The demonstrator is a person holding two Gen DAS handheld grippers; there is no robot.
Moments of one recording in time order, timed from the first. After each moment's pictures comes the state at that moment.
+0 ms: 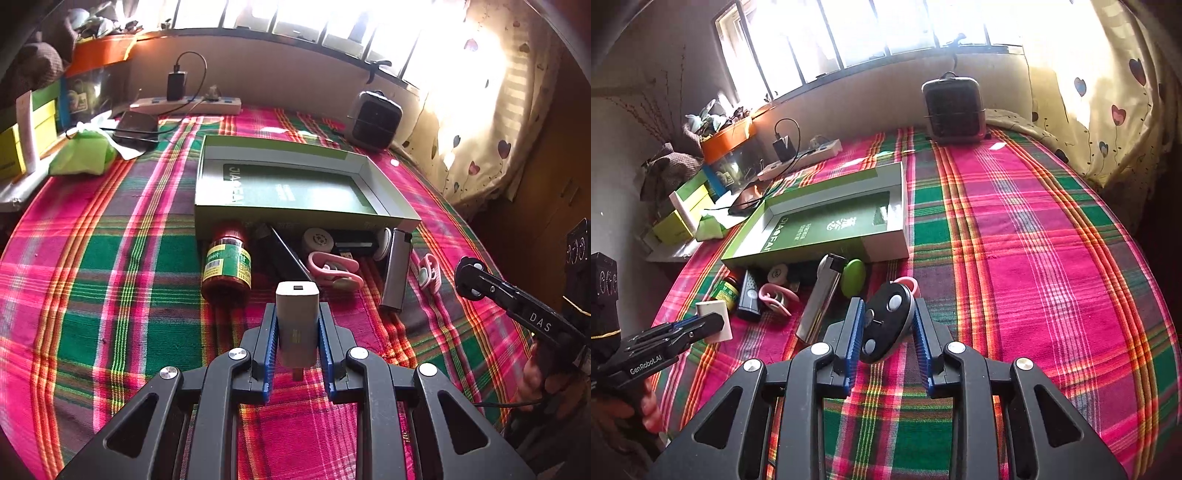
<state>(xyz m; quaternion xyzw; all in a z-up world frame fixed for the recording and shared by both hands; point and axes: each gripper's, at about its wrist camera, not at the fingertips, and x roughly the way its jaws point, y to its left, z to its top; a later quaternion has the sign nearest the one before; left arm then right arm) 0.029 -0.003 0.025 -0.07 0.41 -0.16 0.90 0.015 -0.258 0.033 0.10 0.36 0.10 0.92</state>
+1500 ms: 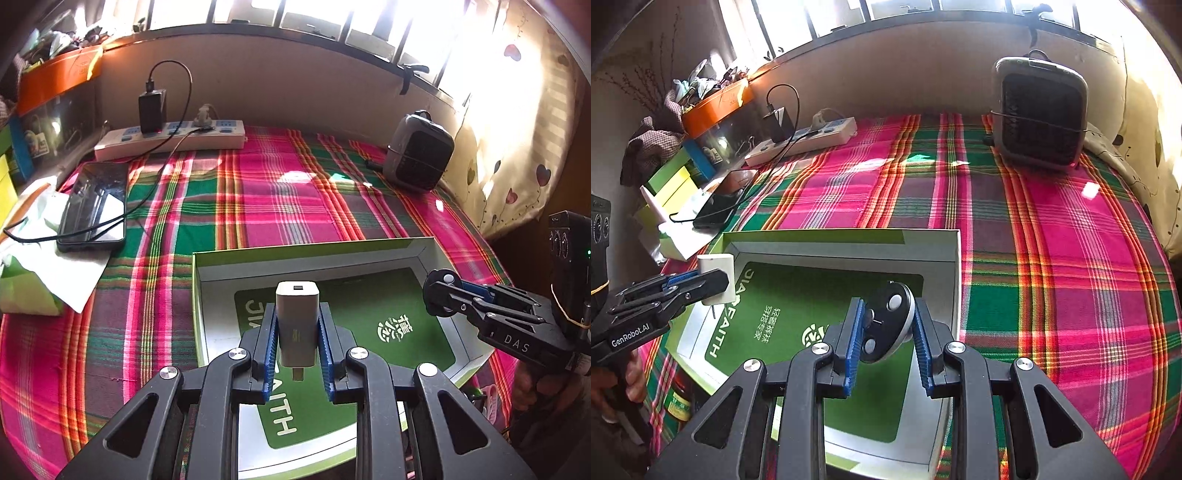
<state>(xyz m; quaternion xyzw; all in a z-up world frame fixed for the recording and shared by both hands) 0.205 -0.004 0.035 -0.05 0.42 -0.15 0.89 0.206 -0.220 0.020 0.04 0.43 0.15 0.89</state>
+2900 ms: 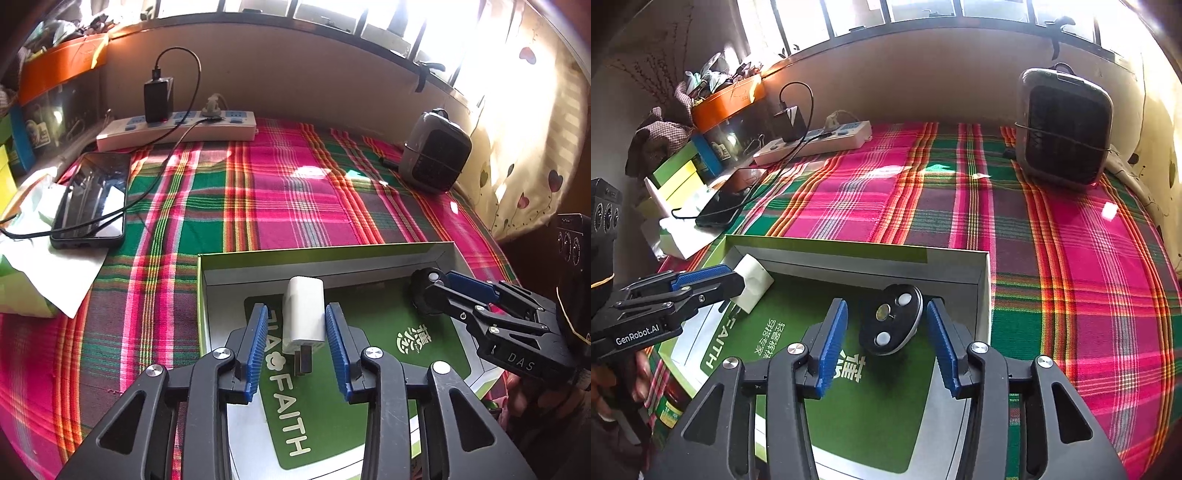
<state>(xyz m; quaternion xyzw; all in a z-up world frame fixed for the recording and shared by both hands) 0.218 -0.001 0.027 -0.06 0.43 -0.13 0.89 0.214 -0.206 0.017 0.02 0.41 0.17 0.90</state>
